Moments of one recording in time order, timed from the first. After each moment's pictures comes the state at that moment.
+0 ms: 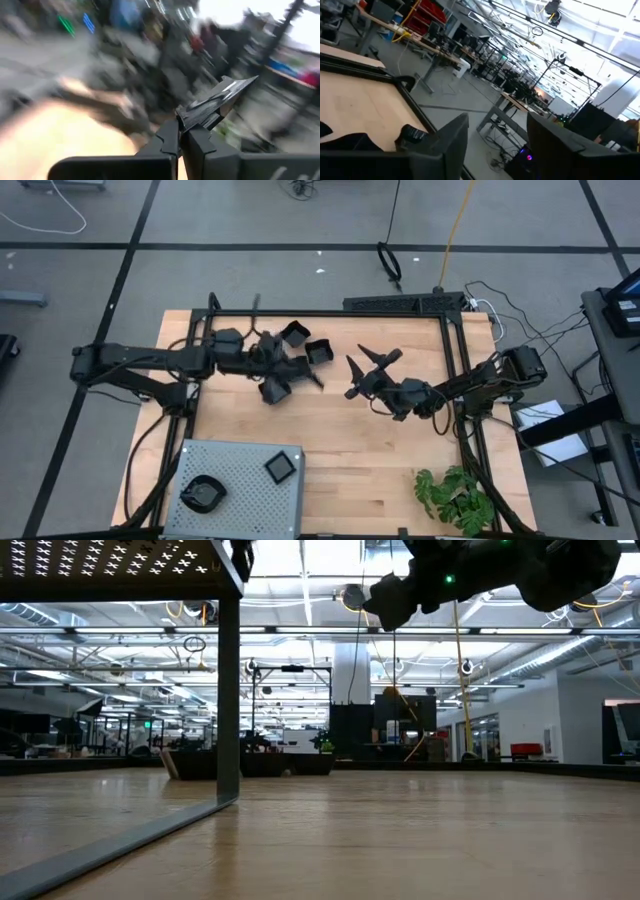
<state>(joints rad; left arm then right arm) 0.09 1.17 0.86 0.30 0.16 -0.31 0.17 1.56 0.64 1.20 1.02 -0.80</state>
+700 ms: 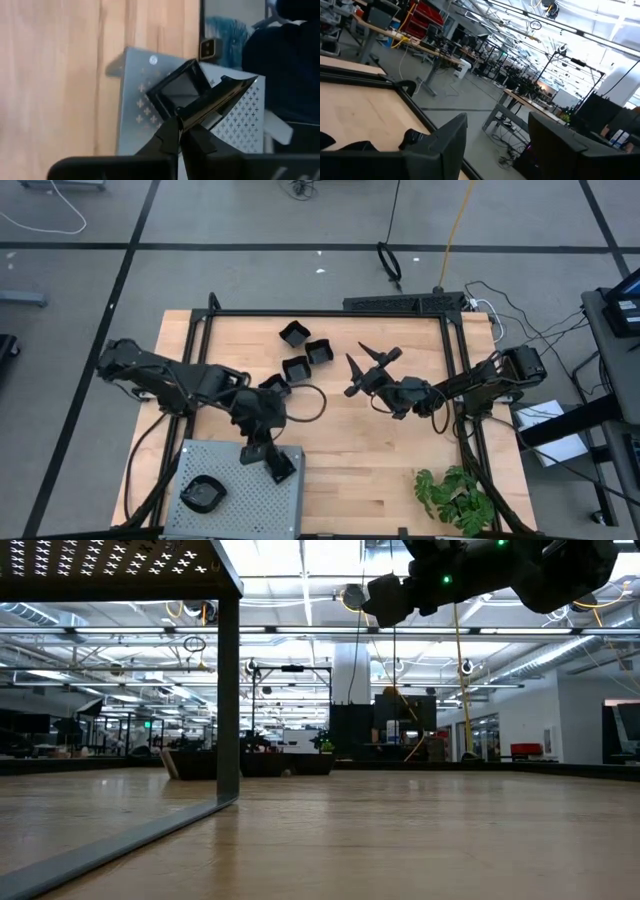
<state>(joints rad) -0.28 1.45 1.40 -0.95 0.33 -0.49 0.15 1.56 0.64 1.20 1.02 -0.71</state>
